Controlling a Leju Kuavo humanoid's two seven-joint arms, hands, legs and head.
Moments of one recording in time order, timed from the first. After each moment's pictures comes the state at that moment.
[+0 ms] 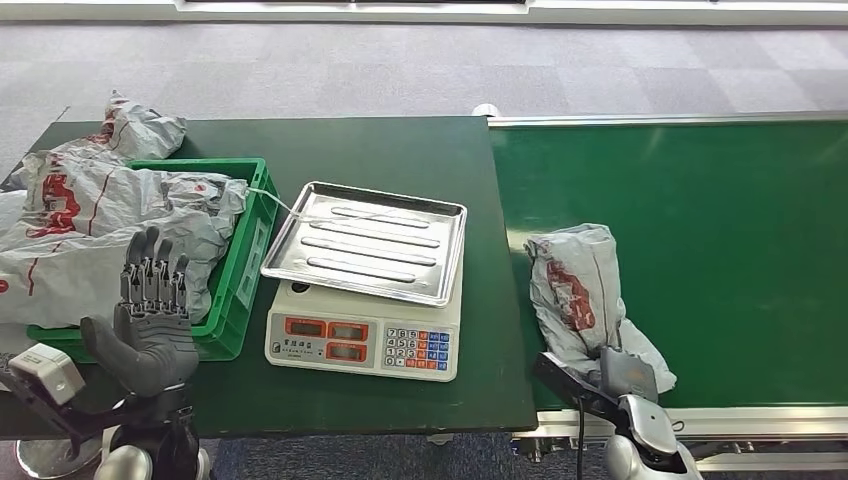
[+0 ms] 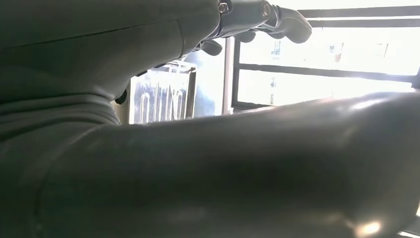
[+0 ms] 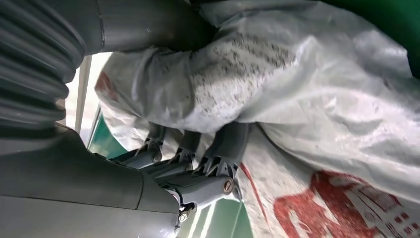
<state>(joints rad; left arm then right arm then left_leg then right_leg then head) 0.09 -0.10 -0.07 -1.77 0.21 0.05 -0.30 -0.06 -0.15 0.08 -1.07 1.05 0.01 0.21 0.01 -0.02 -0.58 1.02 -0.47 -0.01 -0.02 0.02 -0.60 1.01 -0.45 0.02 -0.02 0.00</state>
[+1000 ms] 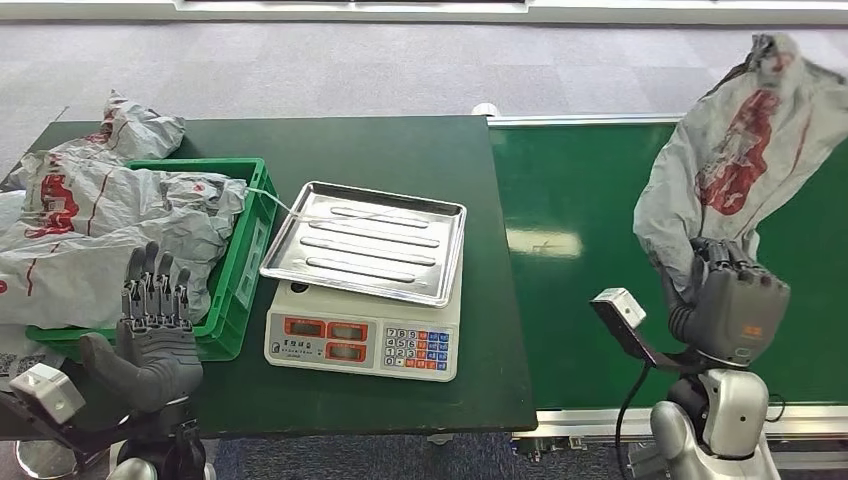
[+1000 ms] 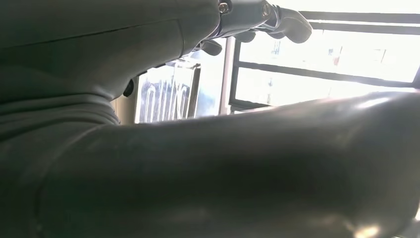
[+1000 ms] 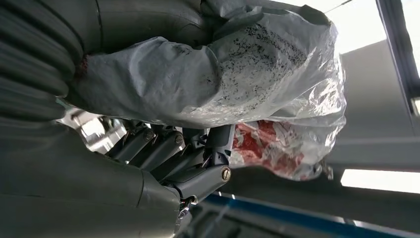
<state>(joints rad) 0.13 -0.12 -0.07 -1.76 0.25 0.05 -0.36 -0.04 -0.18 -0.09 -1.60 1.23 -0.65 -0.01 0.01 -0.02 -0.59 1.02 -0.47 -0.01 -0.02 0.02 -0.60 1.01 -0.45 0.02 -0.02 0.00</state>
